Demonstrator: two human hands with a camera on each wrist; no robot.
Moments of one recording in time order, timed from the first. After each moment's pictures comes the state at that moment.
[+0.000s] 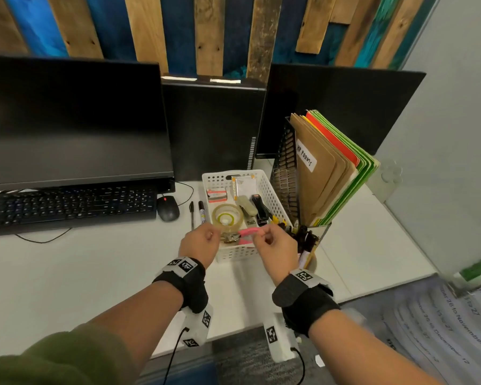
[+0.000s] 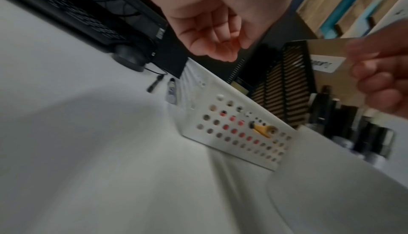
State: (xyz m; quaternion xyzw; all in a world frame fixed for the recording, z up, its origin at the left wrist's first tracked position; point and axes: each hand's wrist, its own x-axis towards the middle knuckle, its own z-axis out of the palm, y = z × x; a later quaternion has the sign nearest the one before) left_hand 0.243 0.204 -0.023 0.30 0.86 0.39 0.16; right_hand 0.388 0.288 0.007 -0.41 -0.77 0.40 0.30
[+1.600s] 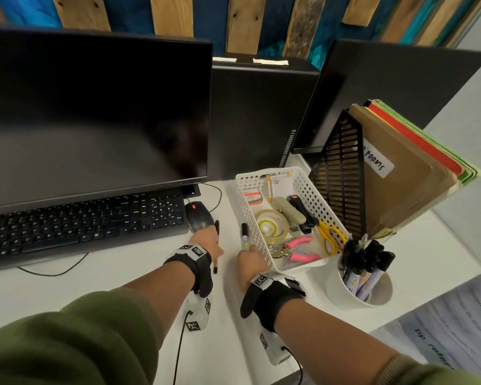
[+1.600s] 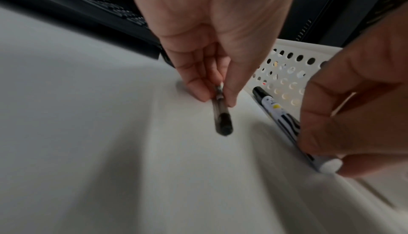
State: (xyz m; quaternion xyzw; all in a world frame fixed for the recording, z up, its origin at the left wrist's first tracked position) left_hand 0.074 0.230 -0.093 0.41 0.87 0.05 0.27; right_hand 0.195 0.252 -0.077 -0.54 -0.83 0.14 -0.05
